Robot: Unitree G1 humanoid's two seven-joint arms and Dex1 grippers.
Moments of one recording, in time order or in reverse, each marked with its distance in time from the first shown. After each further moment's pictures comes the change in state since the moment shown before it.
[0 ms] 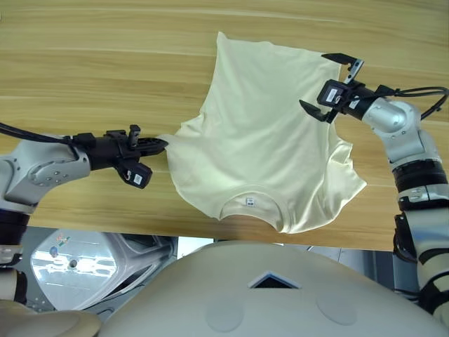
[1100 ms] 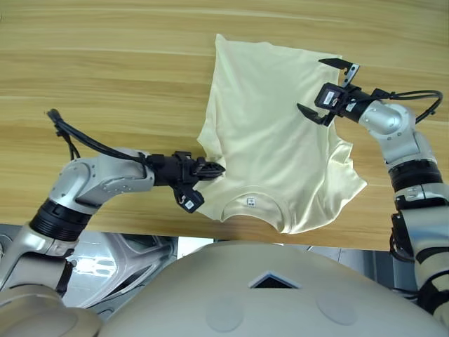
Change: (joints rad) left arm -0.093 -0.257 -0.276 -0.172 0.079 0.055 -0.096; right arm -0.007 0.020 0.005 0.056 -0.001 -0.011 0.000
